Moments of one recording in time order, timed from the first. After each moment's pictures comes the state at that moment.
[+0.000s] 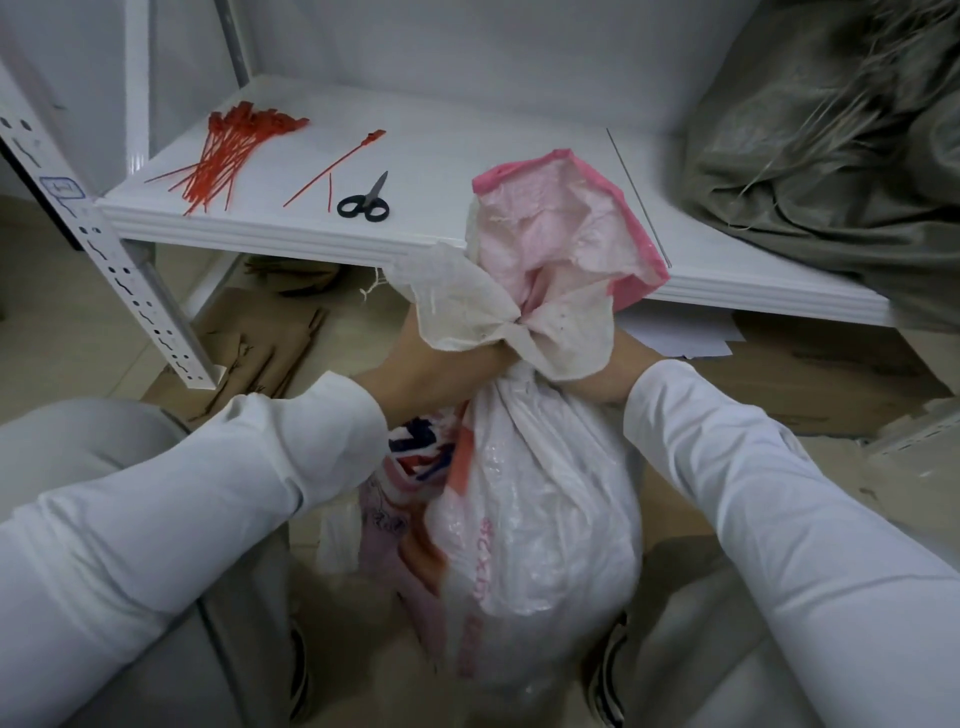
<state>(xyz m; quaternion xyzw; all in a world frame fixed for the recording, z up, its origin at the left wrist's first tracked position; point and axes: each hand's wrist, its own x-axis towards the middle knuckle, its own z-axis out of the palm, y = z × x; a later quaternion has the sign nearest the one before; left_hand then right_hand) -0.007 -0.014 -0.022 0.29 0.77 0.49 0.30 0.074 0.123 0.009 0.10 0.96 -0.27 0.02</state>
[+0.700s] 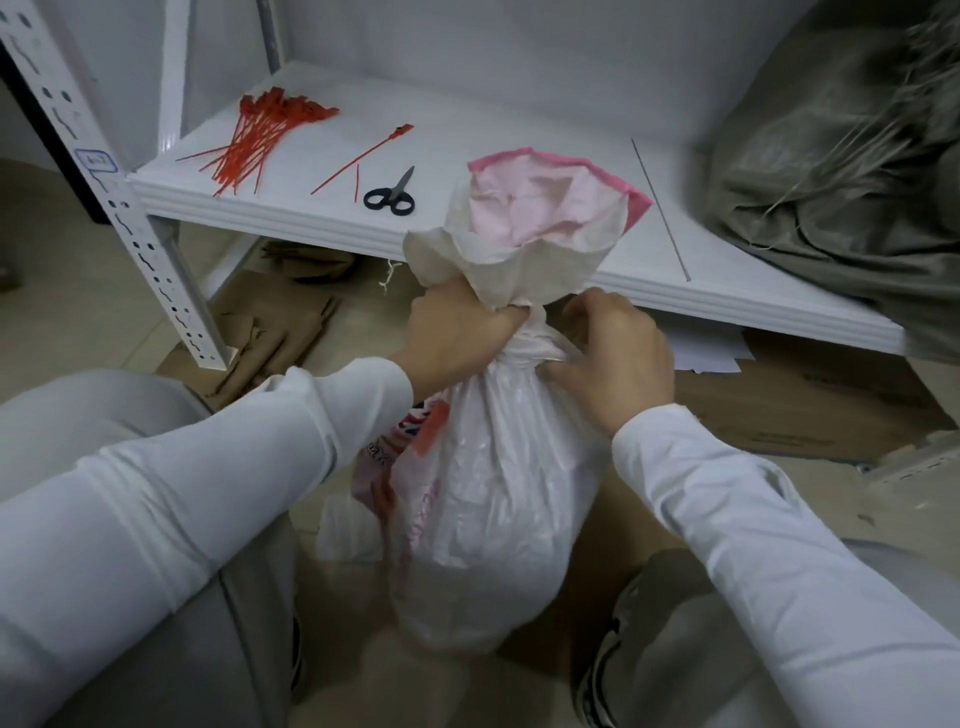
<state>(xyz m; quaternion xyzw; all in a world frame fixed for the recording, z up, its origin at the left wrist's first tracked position) -0.029 -0.004 -0.018 0.29 0.84 0.45 0.09 0.070 0.117 -0.014 0.25 0.95 -0.07 -0.15</state>
